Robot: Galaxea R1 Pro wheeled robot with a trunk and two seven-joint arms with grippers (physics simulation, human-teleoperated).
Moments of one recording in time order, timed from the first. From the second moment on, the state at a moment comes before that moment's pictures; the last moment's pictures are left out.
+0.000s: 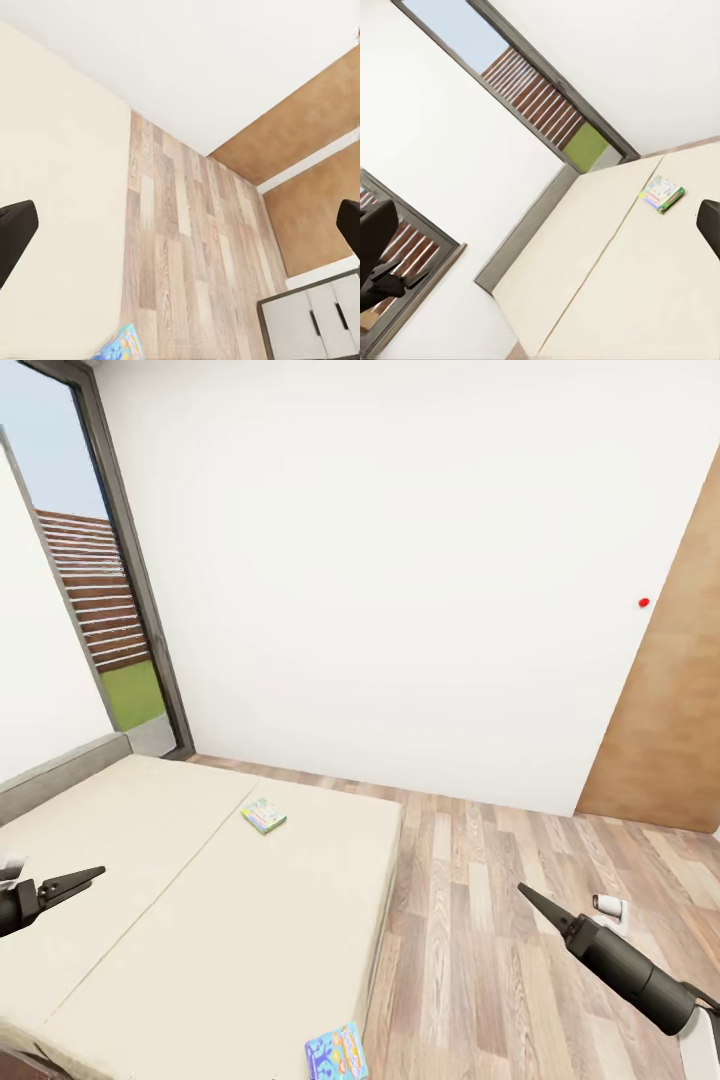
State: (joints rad) left arm -0.48 0.43 0.83 -1.08 -0.28 0.87 -1.56; right arm -0.18 0.00 -0.64 -1.50 -0.31 0.76 1.23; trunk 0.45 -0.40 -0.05
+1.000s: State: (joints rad) left arm -0.48 0.43 0.83 -1.08 -0.28 0.87 -1.56; right arm -0.18 0.00 -0.63 -1.50 -0.31 0.76 1.23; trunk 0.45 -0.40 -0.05
